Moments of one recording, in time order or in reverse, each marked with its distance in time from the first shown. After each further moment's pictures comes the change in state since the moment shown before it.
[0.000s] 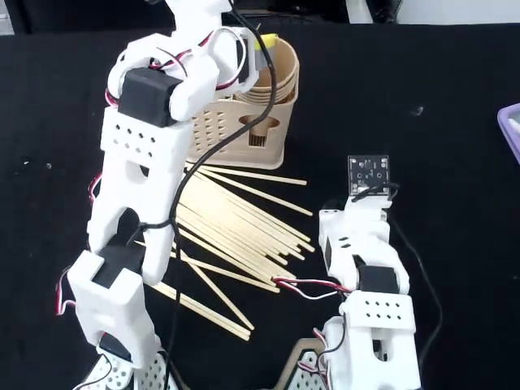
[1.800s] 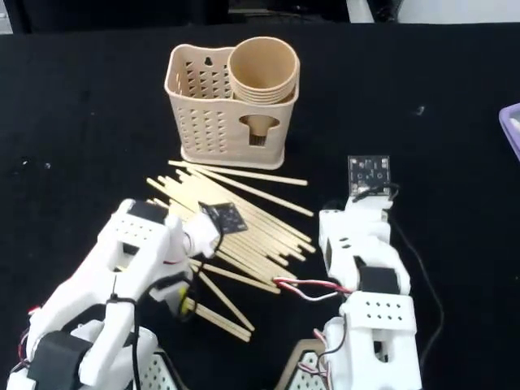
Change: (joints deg) left arm -5.4 -39.2 116.6 -12.2 -62.9; right arm 0.0 0.0 0.2 0.0 0.0
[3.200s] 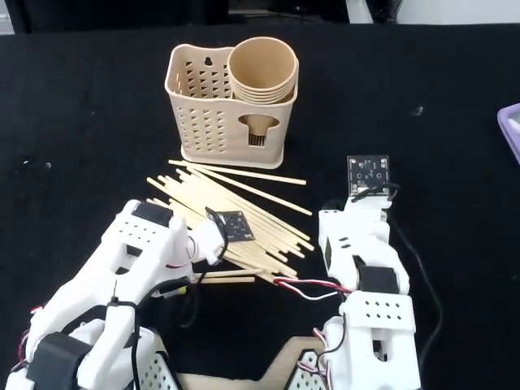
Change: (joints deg) left arm 2.4 -0.8 -0.7 3.9 -2.9; right arm 0.0 0.0 0.0 0.0 0.0
